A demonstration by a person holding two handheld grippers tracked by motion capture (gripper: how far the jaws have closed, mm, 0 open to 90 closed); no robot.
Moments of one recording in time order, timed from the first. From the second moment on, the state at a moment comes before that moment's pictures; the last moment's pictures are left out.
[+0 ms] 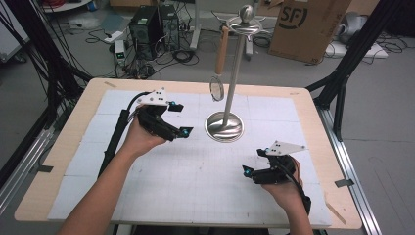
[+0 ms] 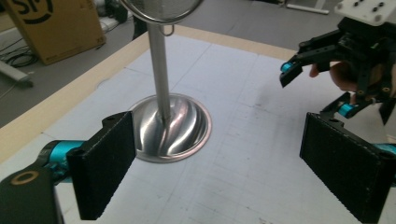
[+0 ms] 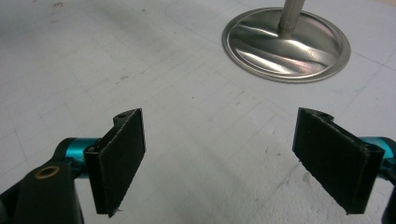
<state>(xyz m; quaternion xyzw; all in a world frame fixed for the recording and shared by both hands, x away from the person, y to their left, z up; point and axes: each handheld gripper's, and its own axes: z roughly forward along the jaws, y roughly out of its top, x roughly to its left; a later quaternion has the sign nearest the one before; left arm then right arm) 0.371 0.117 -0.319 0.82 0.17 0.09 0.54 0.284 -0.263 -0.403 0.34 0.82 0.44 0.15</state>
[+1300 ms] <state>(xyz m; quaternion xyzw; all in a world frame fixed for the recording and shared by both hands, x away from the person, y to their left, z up) 0.349 0.121 -0.365 0.83 0.17 0.08 0.52 0.285 -0.261 -0.403 0.34 0.82 0.44 0.15</state>
